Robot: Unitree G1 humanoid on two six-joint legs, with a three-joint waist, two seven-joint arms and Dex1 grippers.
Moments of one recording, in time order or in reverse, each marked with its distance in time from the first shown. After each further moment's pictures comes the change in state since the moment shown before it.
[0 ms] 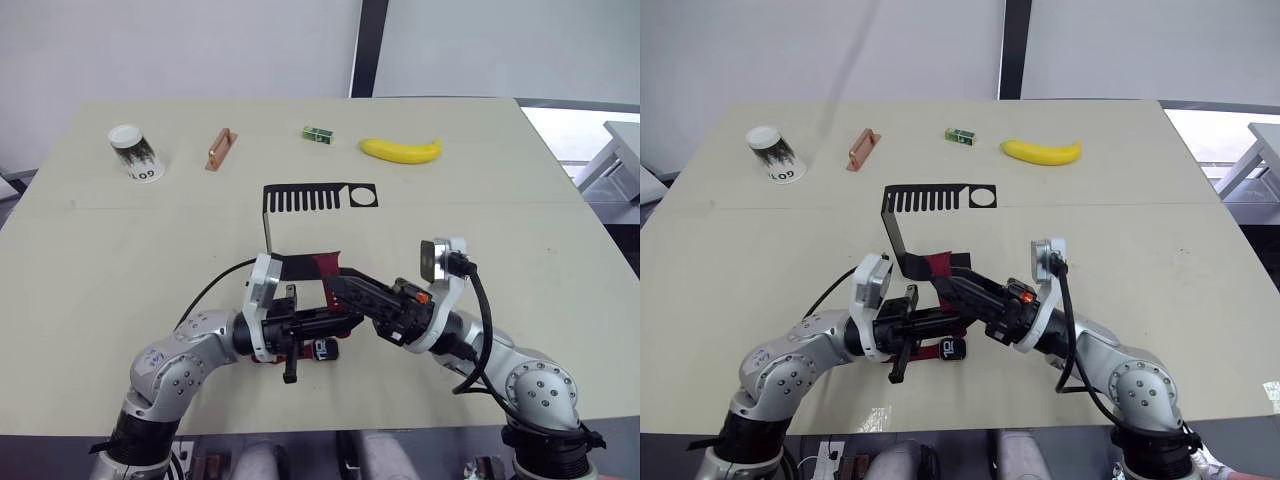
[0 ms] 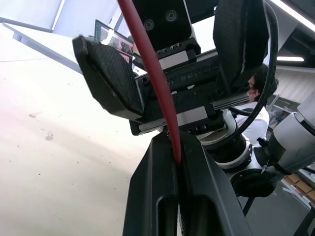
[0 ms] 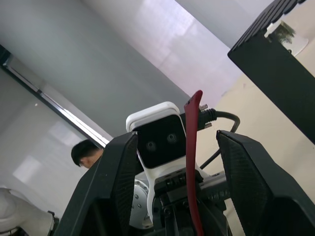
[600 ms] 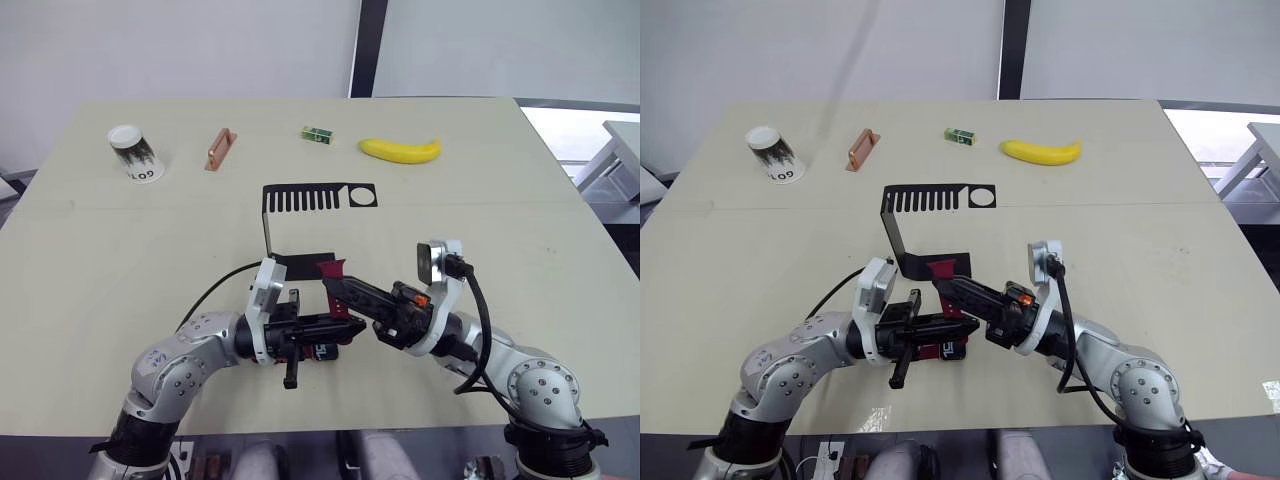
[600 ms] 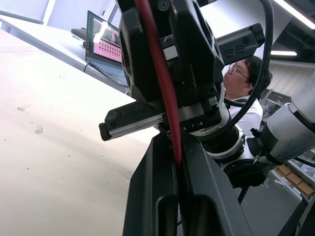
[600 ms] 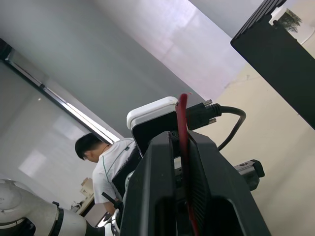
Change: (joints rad) left arm 0.002 0.017 -0.023 0.000 0.005 -0.001 -0.017; right arm -0.006 -0.009 0.002 0.008 0.013 0.018 0.012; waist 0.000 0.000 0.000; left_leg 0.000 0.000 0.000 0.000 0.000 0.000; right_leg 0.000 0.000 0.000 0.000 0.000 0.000
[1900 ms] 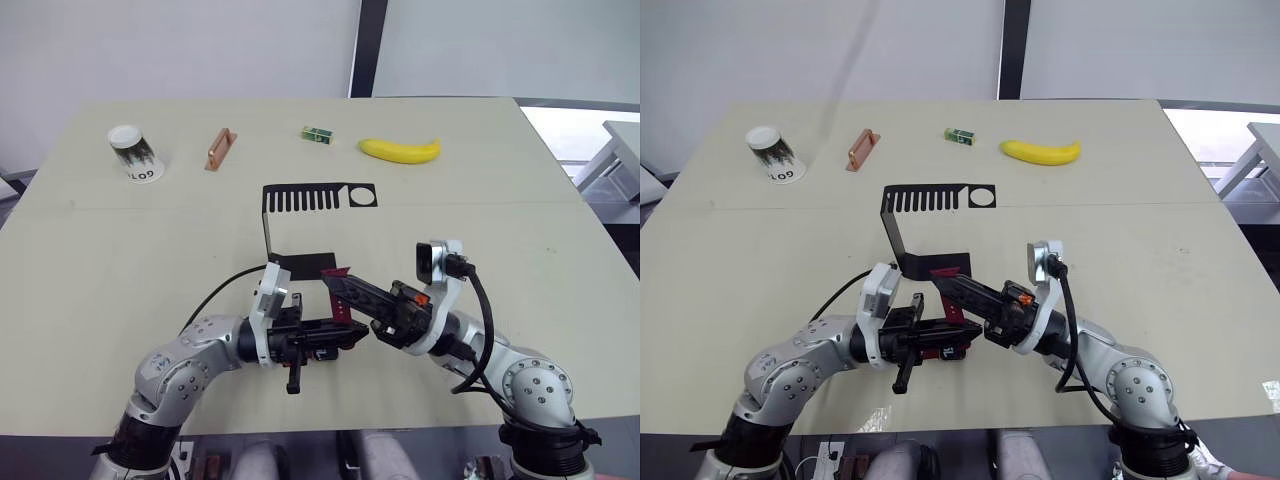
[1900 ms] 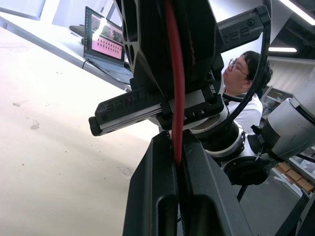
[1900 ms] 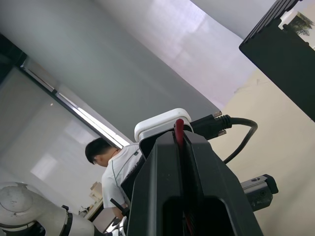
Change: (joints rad) left arm 0.014 0.002 -0.025 -0.002 0.025 -0.030 -0.010; right arm 0.000 0.029 0.000 0.022 -0.009 -0.004 0.048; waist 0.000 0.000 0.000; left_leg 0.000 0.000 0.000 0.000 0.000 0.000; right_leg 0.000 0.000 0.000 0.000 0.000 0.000
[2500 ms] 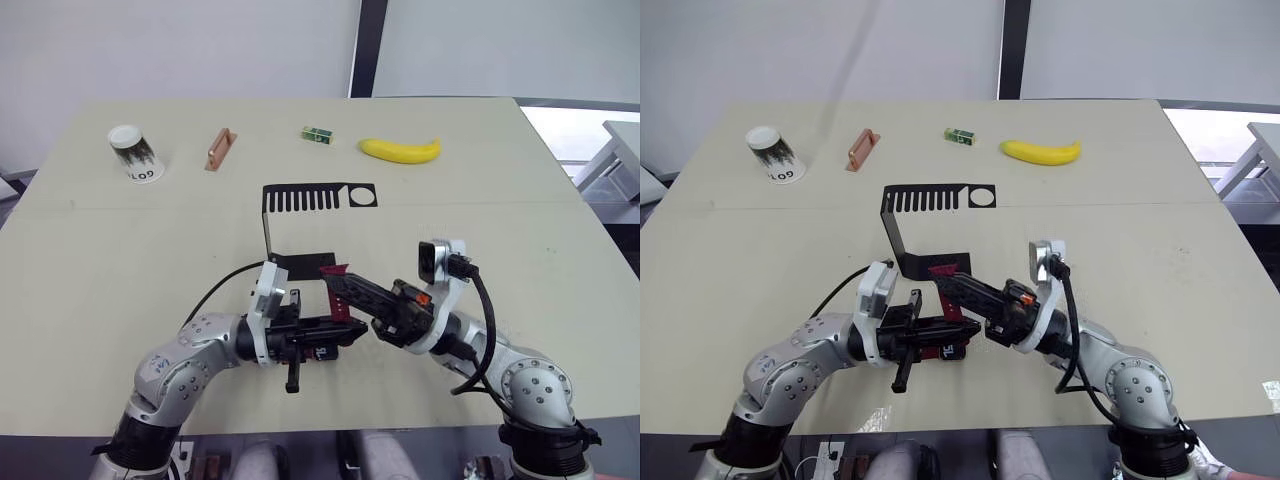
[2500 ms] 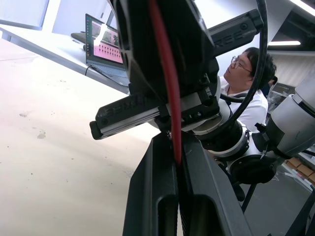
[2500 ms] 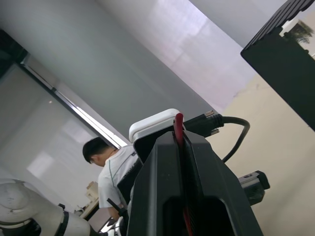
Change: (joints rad) left arm 0.000 0.002 -0.002 -0.001 0.033 -0.049 -0.015; right arm 0.000 0.003 0.000 0.000 -0.063 -0.028 0.035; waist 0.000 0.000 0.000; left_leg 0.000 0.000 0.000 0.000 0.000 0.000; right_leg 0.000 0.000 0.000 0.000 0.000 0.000
